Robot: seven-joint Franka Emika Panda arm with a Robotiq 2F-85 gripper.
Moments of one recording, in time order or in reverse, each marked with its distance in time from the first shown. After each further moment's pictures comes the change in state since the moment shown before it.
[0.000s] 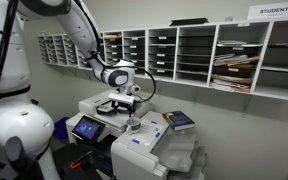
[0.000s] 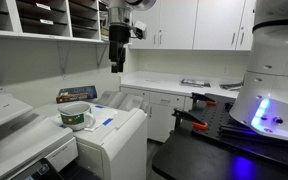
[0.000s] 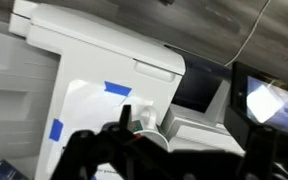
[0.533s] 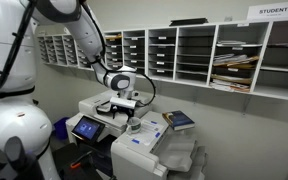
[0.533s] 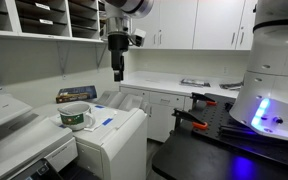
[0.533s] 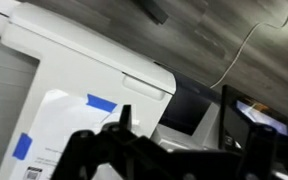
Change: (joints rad) arm -0.060 0.106 0.070 0.053 -0.007 -0.053 -0.096
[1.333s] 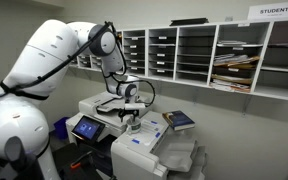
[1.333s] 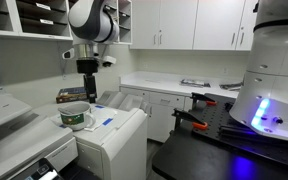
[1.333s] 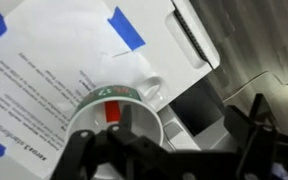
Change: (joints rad) arm -0.082 0.459 0.156 0.444 -0.287 0.022 -0.179
